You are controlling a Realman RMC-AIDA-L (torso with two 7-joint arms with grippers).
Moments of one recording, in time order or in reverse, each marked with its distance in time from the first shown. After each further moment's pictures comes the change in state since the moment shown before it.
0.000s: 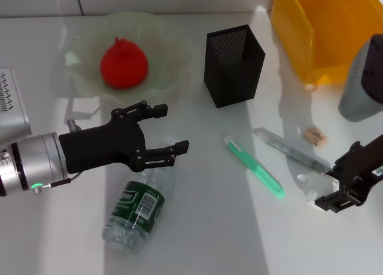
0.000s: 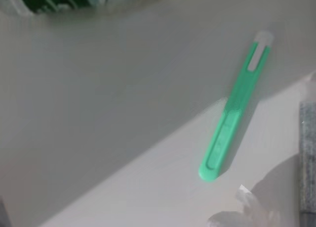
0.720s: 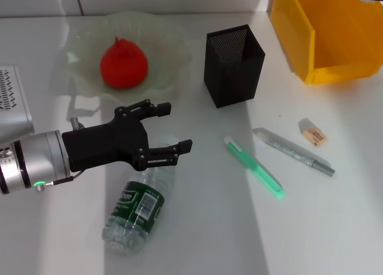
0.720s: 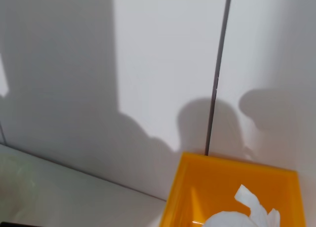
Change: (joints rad) left arm -0.011 -0.001 0.003 0.001 0.001 0.003 0.003; right arm 0.014 -0.004 0.447 -0.005 0.211 0.594 0.072
